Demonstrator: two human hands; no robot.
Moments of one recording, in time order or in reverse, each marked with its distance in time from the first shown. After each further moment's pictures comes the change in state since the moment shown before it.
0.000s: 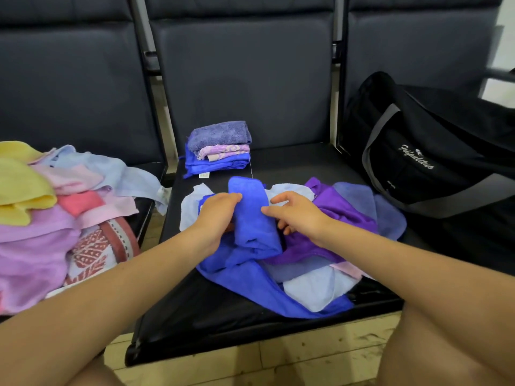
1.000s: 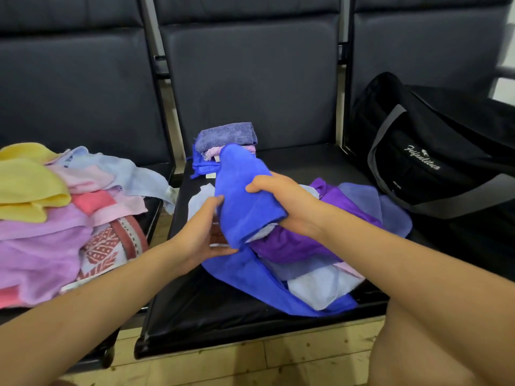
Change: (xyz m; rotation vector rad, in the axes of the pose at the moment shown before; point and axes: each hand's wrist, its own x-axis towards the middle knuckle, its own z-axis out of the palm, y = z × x) left_hand -0.031 -0.009 -0.042 -0.113 -0.198 -0.163; right_hand -0.020 -0.053 0.014 0.572 -0.290 -0.052
